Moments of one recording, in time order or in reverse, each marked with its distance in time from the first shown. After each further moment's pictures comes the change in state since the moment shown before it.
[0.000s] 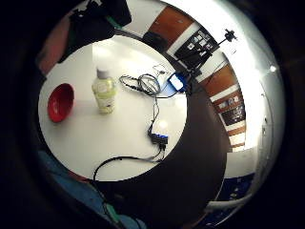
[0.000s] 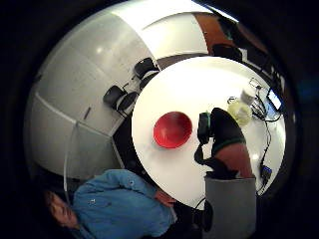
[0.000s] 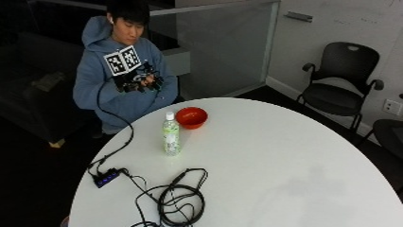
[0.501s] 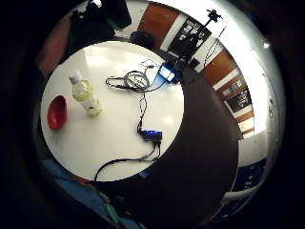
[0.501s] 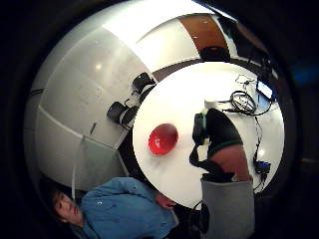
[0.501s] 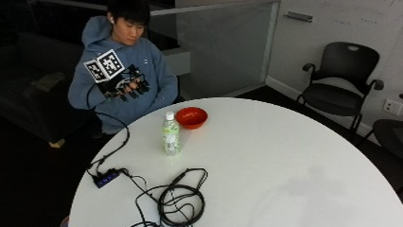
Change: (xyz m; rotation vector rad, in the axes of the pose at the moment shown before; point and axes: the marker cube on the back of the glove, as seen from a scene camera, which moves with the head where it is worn) arm 0.063 0.010 -0.011 0.021 -0.086 0.118
